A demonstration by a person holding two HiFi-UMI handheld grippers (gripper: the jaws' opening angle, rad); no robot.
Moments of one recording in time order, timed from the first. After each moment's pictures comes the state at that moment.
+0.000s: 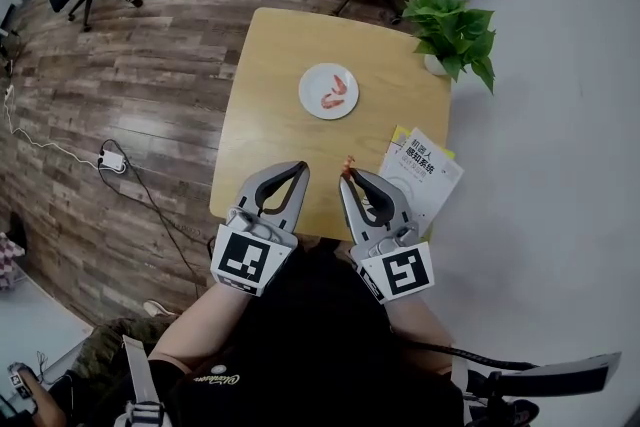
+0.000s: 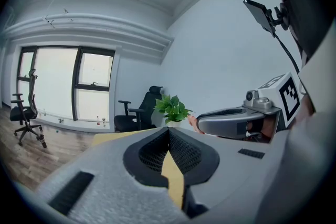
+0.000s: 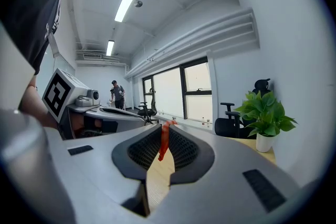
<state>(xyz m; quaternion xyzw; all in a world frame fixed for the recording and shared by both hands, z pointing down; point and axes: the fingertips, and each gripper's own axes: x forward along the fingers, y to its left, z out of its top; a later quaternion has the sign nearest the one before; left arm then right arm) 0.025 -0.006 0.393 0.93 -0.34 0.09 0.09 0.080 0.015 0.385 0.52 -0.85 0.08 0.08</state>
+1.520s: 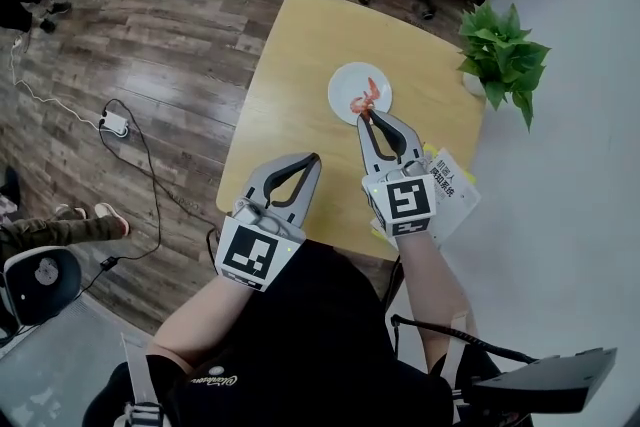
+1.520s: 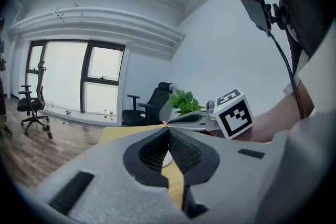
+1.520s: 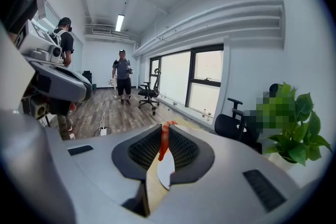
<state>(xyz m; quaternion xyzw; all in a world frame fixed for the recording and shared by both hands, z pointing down) 0.000 -0.060 0.428 0.91 -0.37 0.10 0.14 0.076 -0.128 0.476 0.48 -0.85 0.06 0.20</state>
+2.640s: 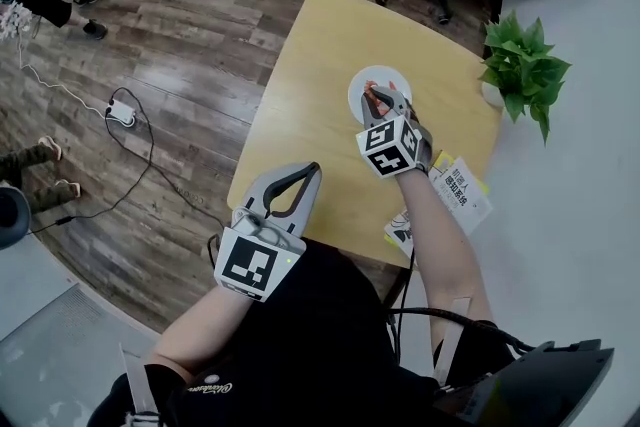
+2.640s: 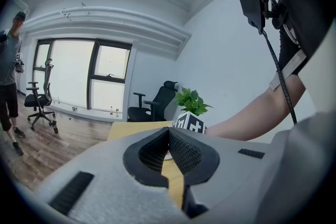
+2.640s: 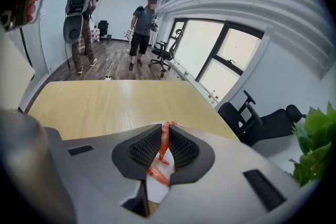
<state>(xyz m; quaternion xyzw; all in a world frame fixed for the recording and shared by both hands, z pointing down) -0.035 -0.055 0.437 0.90 -0.40 0.10 0.16 0.065 -0.198 0.613 0.39 -0.80 0.00 0.45</state>
